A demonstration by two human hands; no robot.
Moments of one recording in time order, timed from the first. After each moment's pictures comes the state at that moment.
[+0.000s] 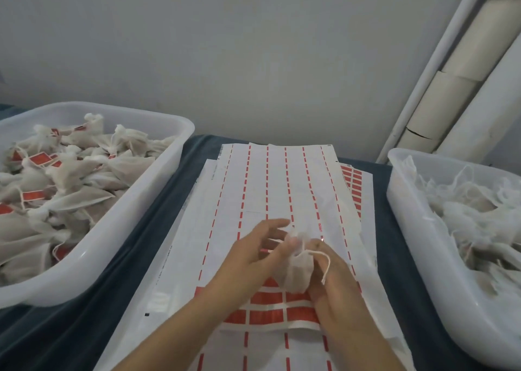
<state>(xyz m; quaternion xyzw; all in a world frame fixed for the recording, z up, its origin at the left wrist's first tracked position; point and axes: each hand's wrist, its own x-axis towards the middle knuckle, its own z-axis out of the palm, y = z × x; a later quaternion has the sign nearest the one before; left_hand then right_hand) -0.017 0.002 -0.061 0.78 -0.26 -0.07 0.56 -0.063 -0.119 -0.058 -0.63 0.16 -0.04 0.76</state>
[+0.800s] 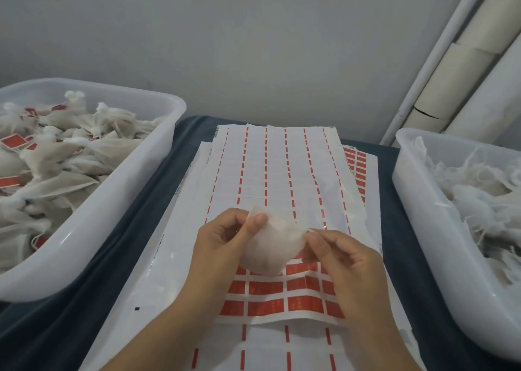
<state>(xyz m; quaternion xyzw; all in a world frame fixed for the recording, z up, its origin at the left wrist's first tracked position) -0.021 0.009 -0.069 0.70 -0.06 0.01 0.72 -0.078 -0.138 -0.062 -0.79 0.11 -0.20 0.57</state>
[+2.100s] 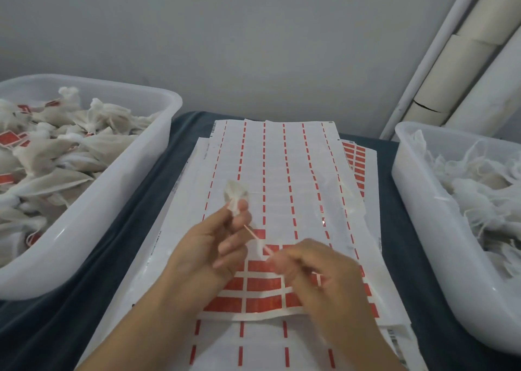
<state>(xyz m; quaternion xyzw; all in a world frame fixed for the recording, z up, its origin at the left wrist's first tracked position) -0.010 0.030 -0.058 0.32 0.00 -0.32 0.89 -0.087 -0.117 -0.063 -0.87 -0.06 -0.19 0.46</state>
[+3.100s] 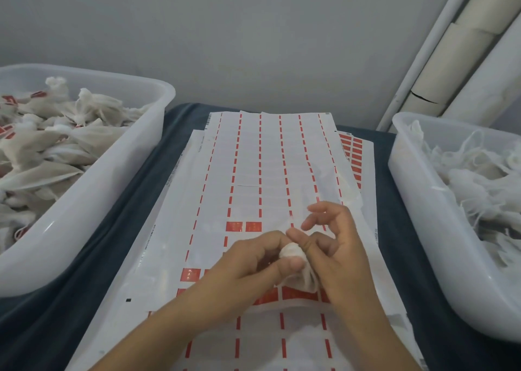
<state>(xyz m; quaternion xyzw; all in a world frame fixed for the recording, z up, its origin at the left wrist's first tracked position) -0.039 0.012 -0.061 0.69 -0.32 -0.23 0.60 -0.074 -0.131 -0.061 -0.78 0.08 -0.16 0.60</state>
